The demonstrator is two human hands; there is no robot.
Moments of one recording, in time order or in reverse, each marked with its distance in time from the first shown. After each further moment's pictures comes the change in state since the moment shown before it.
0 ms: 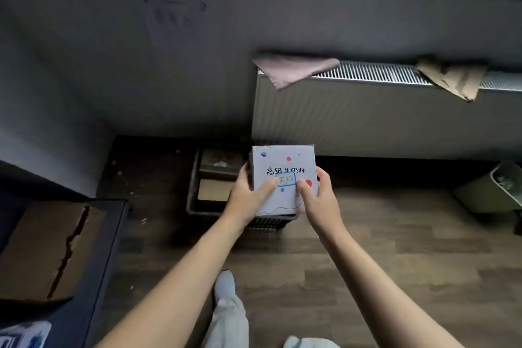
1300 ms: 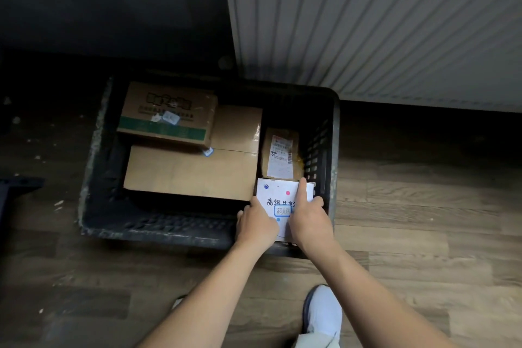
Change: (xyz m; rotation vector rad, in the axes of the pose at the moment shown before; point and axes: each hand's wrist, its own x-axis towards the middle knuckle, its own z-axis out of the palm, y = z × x) left_hand 0.345 -0.407 0.094 0.862 -0.059 -0.548; right_hand 0.337 0.413 0.146 -1.080 -0.462 0.322
